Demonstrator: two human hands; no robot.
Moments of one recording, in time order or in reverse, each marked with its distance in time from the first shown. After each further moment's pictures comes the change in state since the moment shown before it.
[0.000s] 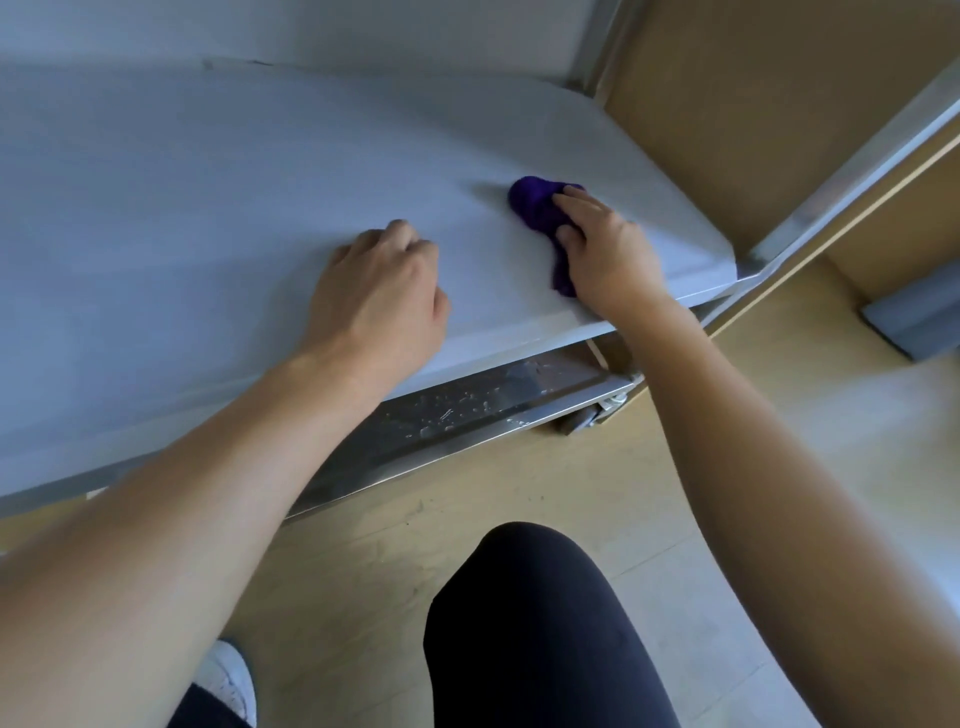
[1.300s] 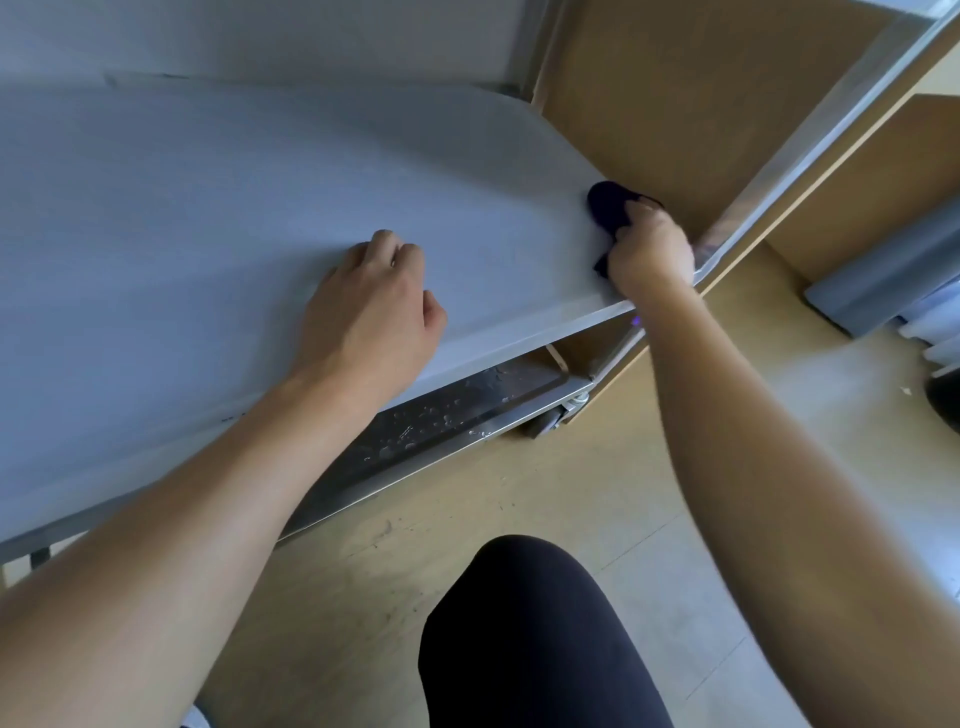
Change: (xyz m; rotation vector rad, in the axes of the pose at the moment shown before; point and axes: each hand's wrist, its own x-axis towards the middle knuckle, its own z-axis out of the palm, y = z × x) left_hand 0.017 0.030 0.017 -0.102 -0.010 0.010; right_hand 0.014 0.081 -0.028 -0.106 0.077 0.481
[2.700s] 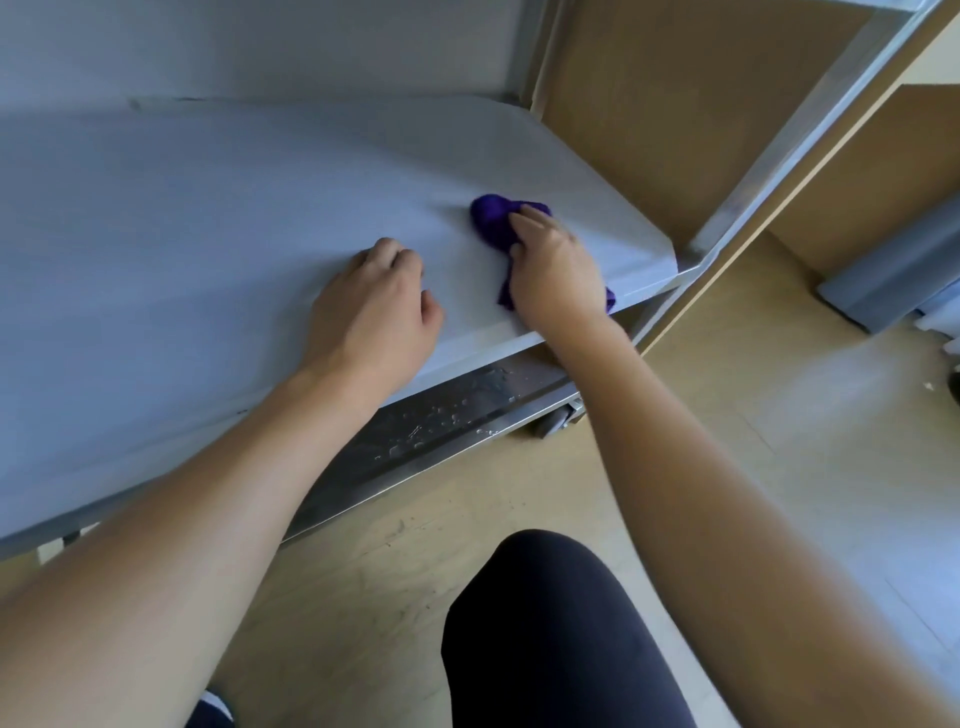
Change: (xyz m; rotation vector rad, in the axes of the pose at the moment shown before) left_hand -0.001 -0.003 0.001 -0.020 0.025 -0.013; right_hand -0.065 -0.064 0.024 0.099 0.009 -0.375
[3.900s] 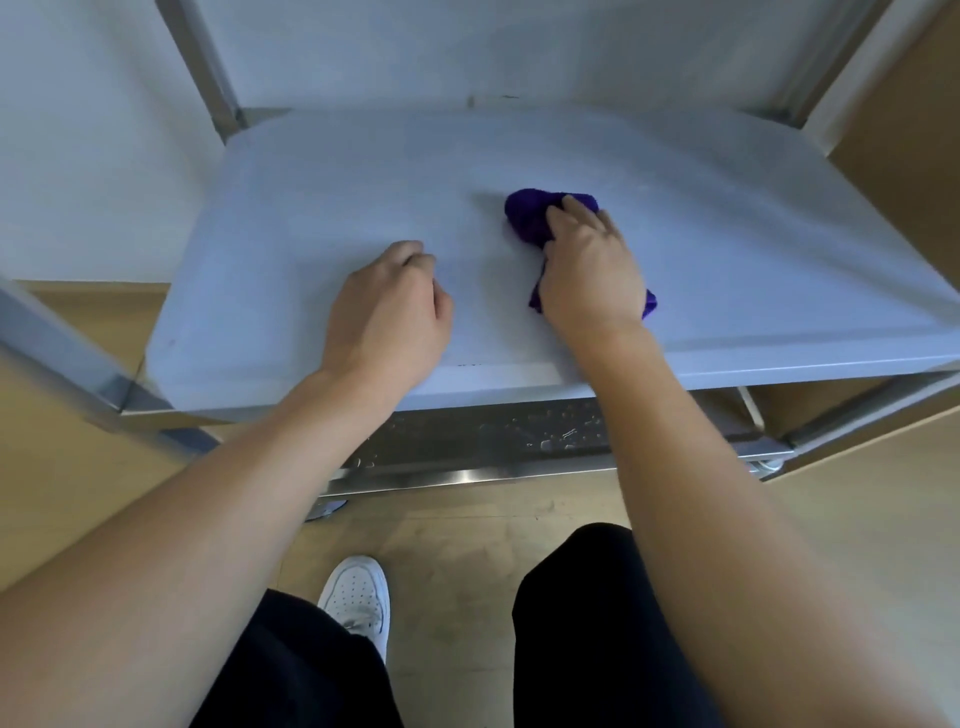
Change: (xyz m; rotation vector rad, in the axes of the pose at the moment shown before) left_hand -0.099 -0.114 -0.085 0.188 0.147 -0.372; right_hand -0.038 -0.173 0.043 0.119 -0.096 -0.296
